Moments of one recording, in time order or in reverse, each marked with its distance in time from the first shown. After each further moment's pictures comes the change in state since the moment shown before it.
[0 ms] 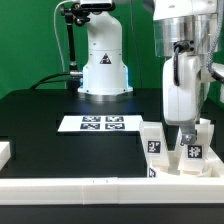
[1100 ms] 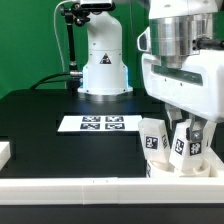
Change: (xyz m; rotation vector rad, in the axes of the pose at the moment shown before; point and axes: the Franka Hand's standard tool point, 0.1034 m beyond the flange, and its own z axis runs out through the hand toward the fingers) arm 0.008 0.001 -0.002 -0.029 0.014 -0.625
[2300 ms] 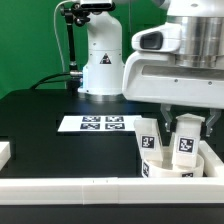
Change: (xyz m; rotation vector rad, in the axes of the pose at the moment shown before) arm -0.009 0.011 0.001 -0.089 0.038 -0.880
